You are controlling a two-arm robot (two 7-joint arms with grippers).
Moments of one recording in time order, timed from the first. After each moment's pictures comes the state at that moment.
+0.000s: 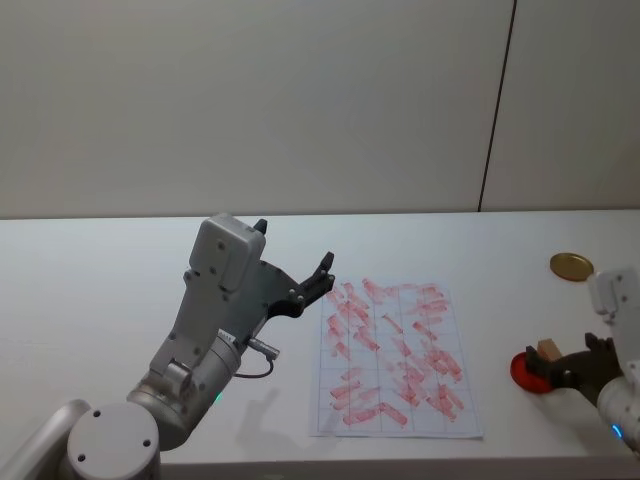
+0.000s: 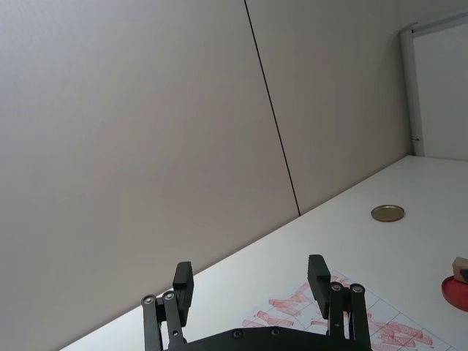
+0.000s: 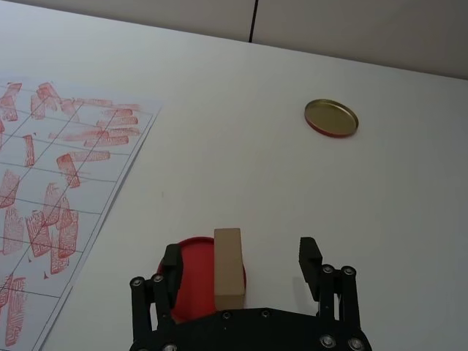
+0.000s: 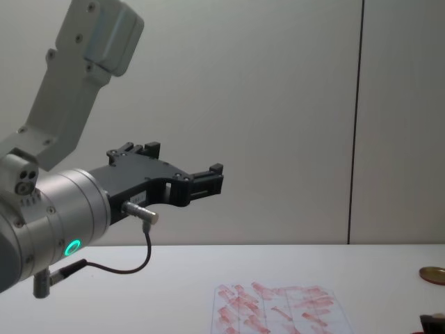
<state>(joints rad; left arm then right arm) -0.24 0.38 0.45 -1.63 -0.20 0.01 -0.01 0.27 0.24 -0.21 -1.21 0.14 0.30 0.05</state>
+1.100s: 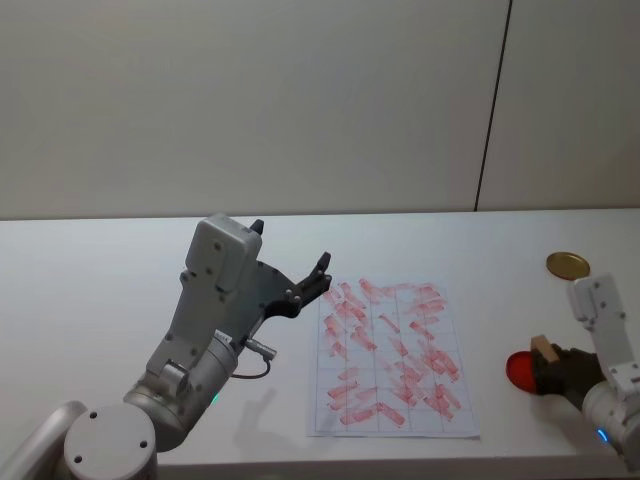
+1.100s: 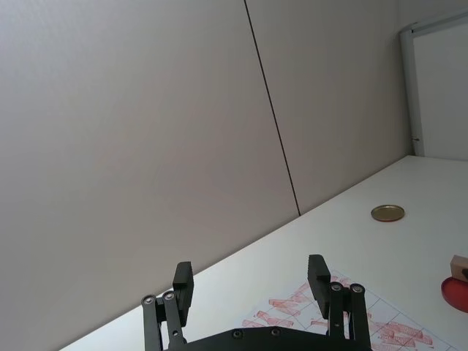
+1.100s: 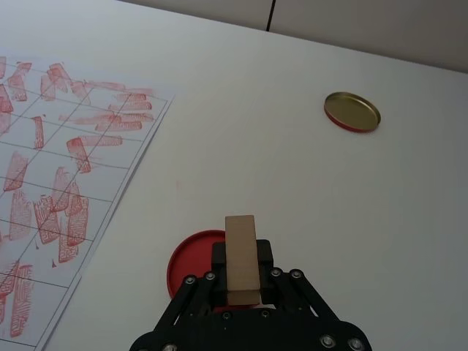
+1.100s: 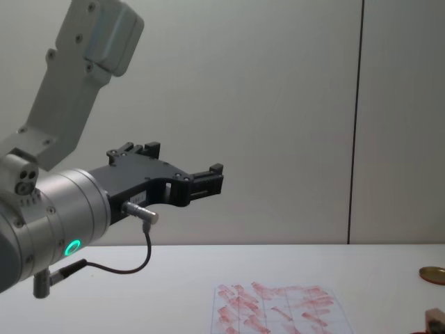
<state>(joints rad) -0.24 0.38 0.45 -1.63 -0.20 0.01 -0.01 0.30 0.22 -0.22 -1.15 0.10 0.29 0.08</state>
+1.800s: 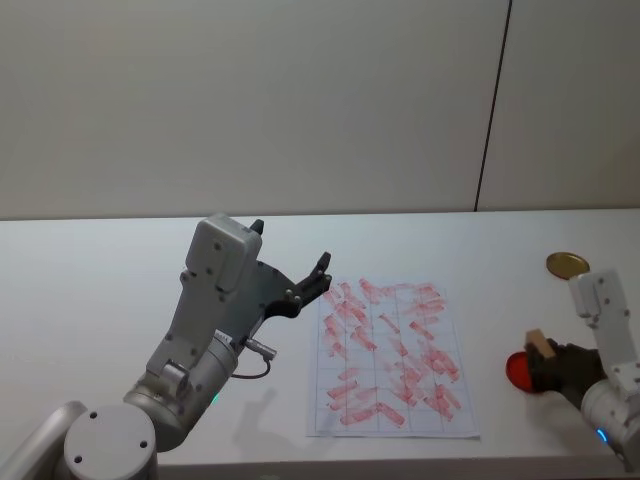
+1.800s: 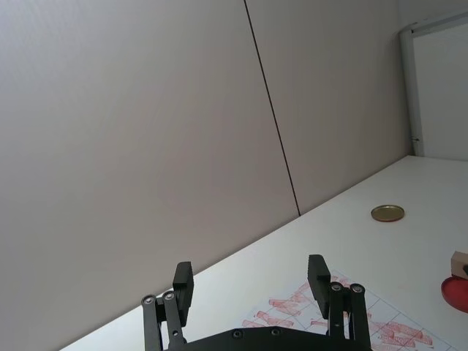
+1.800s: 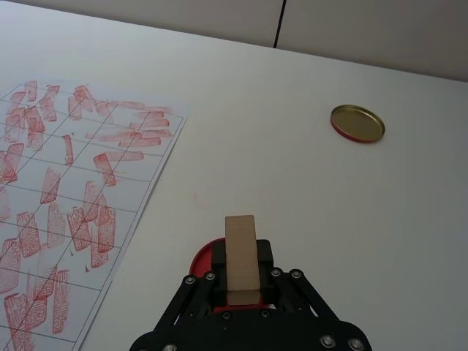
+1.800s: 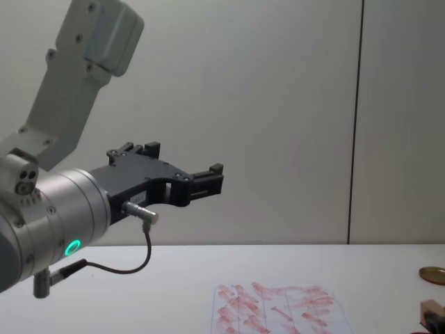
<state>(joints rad) -0.24 0.38 0.45 -1.63 -0.20 0.01 -0.01 0.26 0.23 -0.22 -1.24 0.13 0.30 0.07</state>
